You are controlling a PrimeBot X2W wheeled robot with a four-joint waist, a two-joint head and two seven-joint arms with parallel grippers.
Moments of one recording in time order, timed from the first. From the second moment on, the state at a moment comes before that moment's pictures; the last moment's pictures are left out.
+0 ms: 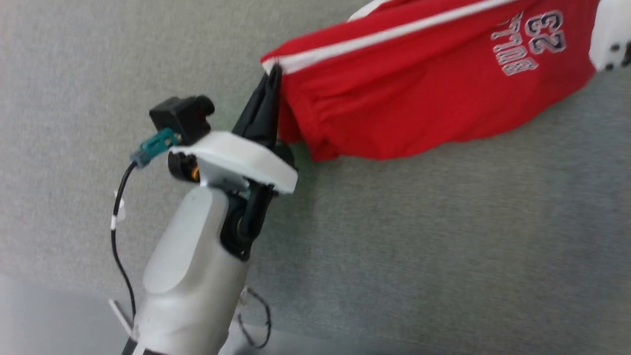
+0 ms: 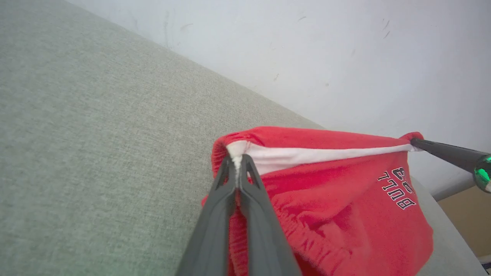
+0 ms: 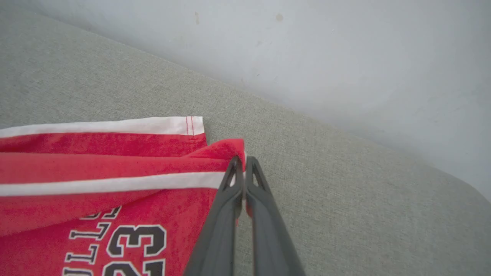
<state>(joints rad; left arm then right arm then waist) -0.59 0.06 -0.31 0.29 -0.66 0.00 -0.11 -0.92 -0.29 -0.01 0.30 0.06 0.13 0.59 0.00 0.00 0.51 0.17</state>
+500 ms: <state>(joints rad) -0.69 0.05 -0.46 0.31 -0.77 0.03 -0.22 -1.16 -0.34 0.09 0.57 0.05 0.13 0.63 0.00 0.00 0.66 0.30</state>
